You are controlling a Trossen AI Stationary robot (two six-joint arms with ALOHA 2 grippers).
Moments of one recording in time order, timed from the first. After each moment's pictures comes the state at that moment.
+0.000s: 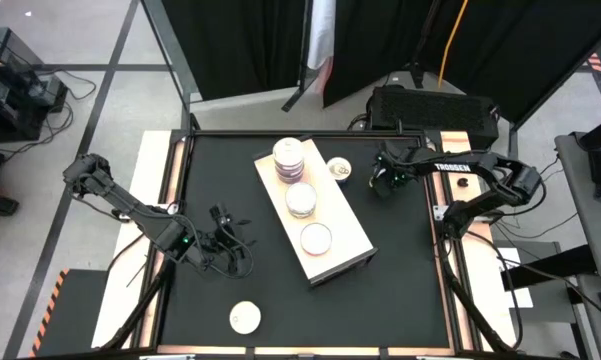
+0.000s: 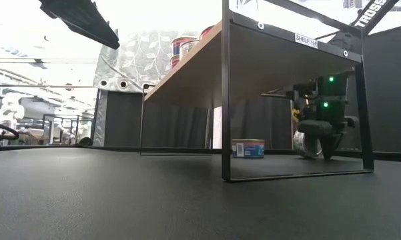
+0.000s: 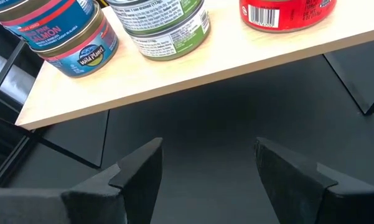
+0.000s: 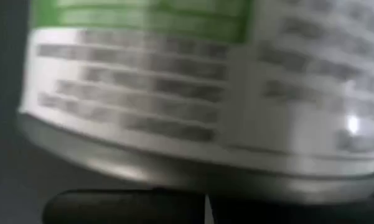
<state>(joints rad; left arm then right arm) -0.58 1.27 0.92 -0.64 -0.80 -0.54 -0.70 1.45 0.63 -0.58 0.20 0.29</state>
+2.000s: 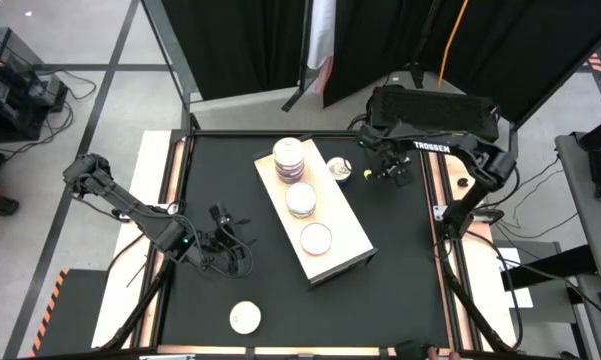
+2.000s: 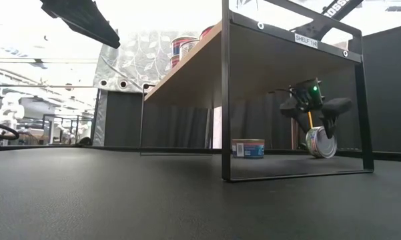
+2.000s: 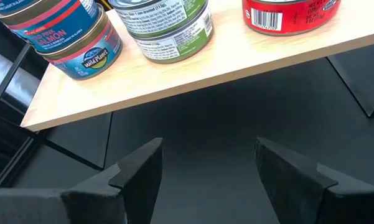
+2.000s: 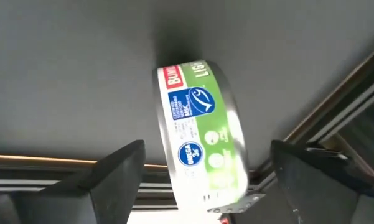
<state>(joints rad) -0.58 1.27 0.92 -0.64 -0.82 -0.54 -0.68 1.66 1.06 -1.02 0.45 -0.97</state>
